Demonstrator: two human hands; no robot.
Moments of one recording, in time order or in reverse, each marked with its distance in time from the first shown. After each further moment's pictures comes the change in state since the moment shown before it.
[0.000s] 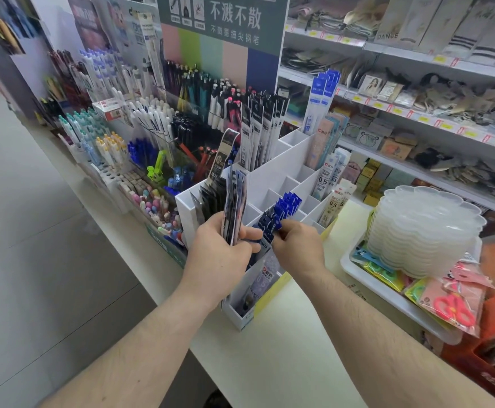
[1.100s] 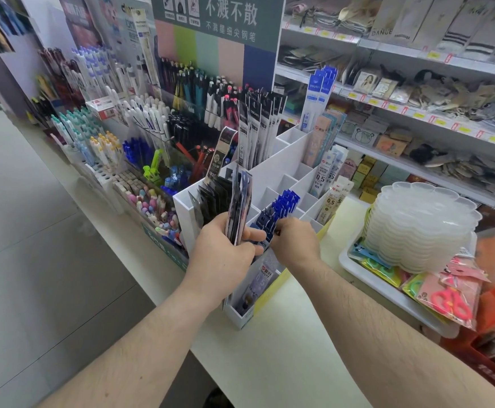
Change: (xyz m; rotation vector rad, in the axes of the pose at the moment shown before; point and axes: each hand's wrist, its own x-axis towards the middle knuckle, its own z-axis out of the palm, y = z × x) left_hand 0.007 -0.007 0.000 -0.024 -0.084 0.001; right_hand 0.006 -0.015 -0.007 -0.188 -0.148 0.089
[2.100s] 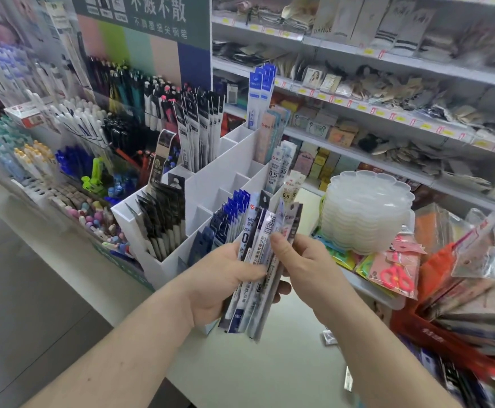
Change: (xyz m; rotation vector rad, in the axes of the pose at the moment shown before) left_hand 0.011 -0.011 0.043 -0.310 -0.765 -0.221; right_hand -0.097 0.028 -0.086 0.957 -0.147 0.131
